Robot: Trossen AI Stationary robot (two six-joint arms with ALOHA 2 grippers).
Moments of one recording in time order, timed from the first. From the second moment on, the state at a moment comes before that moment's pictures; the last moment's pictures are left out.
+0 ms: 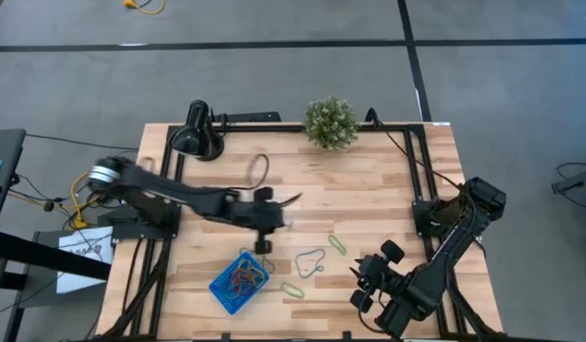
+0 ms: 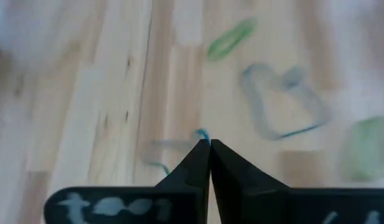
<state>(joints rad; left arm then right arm) -0.20 1.54 1.07 -0.35 -0.17 -0.13 0.91 1.75 1.35 -1.14 0.79 1.46</state>
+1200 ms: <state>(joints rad) -0.88 1.53 1.08 -0.68 -0.49 -0.74 0.80 1.75 1.35 -1.06 0.79 1.46</state>
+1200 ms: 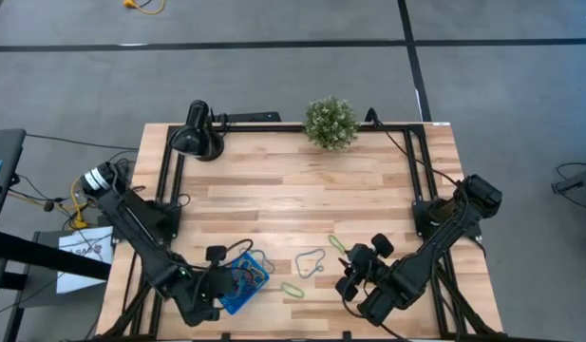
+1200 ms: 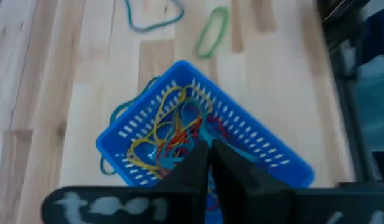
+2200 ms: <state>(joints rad) -0.84 1.60 1.08 -0.80 -0.42 -0.92 0.53 1.80 1.35 -0.82 0.46 0.76</state>
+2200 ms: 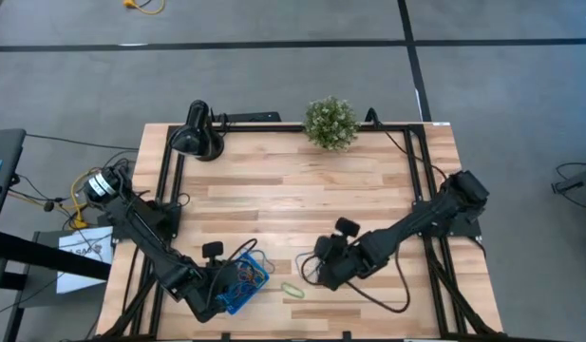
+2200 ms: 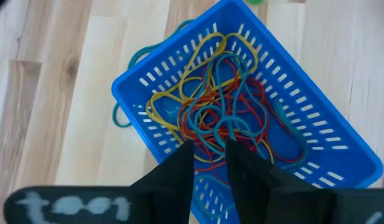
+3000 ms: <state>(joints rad) -0.84 1.60 1.08 -0.79 -0.43 -0.92 0.50 2.03 1.42 -0.75 0.22 0.55</state>
